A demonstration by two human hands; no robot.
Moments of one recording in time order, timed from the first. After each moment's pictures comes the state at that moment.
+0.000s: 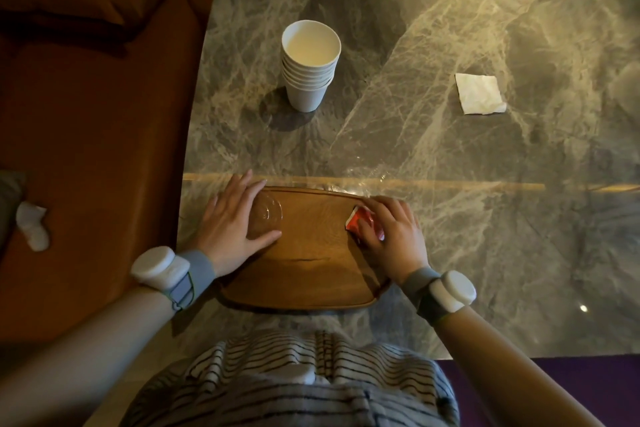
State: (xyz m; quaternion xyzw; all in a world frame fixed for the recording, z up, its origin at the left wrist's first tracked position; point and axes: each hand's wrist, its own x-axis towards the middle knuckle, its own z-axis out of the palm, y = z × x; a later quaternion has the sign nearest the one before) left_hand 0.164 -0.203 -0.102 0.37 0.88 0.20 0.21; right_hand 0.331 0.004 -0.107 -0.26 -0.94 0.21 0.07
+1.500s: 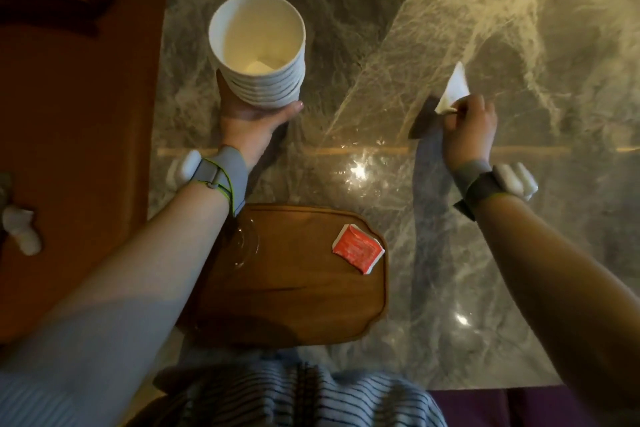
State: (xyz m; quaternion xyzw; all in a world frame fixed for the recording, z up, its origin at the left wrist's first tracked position) left_hand 0.077 -0.042 -0.096 0.09 0.77 0.61 0.16; right_hand 0.250 0.186 -0.111 -0.46 -0.84 0.22 0.18
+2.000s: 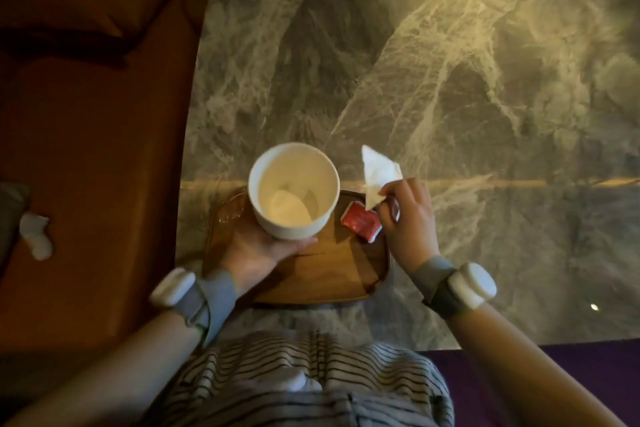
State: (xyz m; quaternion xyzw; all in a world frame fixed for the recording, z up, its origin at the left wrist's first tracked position) left_hand 0.219 -0.174 -0.066 0.12 0.78 0.55 0.29; right_hand 0.333 0.009 -0.081 -0.28 -0.90 0.26 0.22
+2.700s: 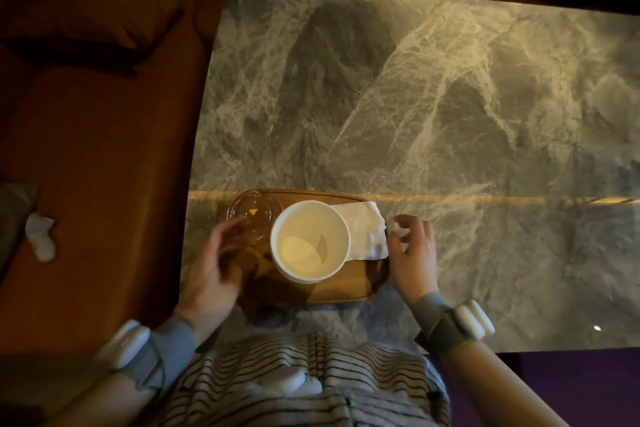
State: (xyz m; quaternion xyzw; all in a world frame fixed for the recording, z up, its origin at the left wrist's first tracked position) left_hand 0.226 -0.247 -0.073 0.17 0.79 0.53 0.26; right_hand 0.364 -0.014 -0.099 -0.46 -0.80 0.37 0.13
